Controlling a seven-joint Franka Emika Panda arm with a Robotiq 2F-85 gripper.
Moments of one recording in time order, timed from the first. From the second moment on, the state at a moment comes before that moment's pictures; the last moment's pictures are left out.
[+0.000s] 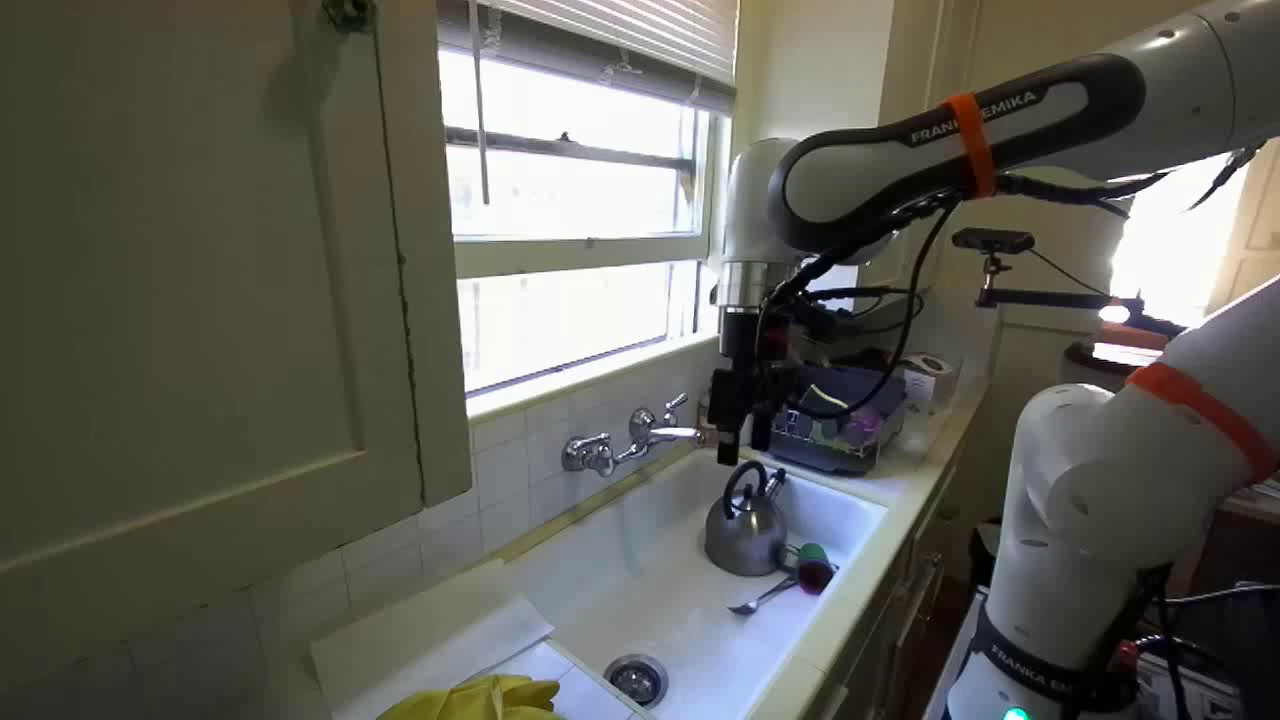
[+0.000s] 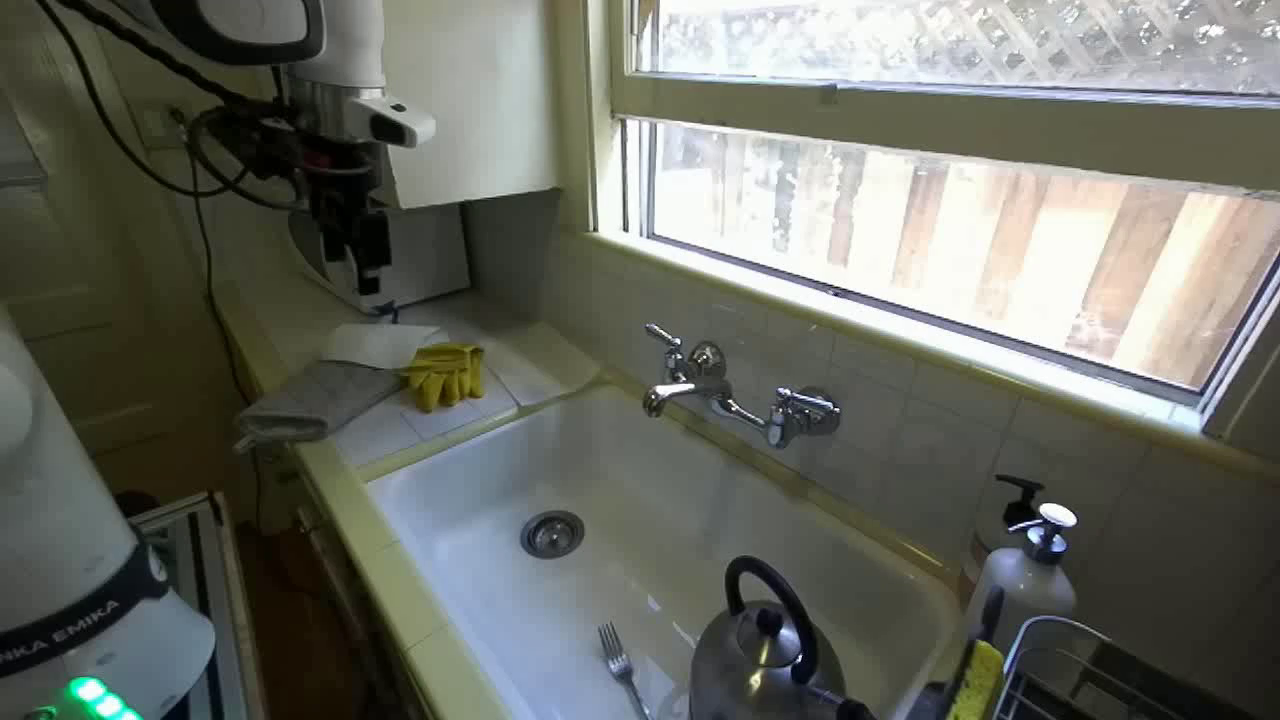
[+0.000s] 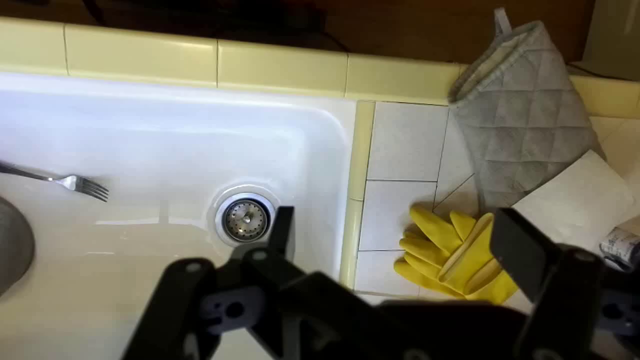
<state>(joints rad) 0.21 -0.73 0.09 -2.68 0.26 1.91 0.04</state>
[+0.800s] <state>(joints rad) 0.21 -0.73 0.09 -2.68 0.26 1.91 0.04</state>
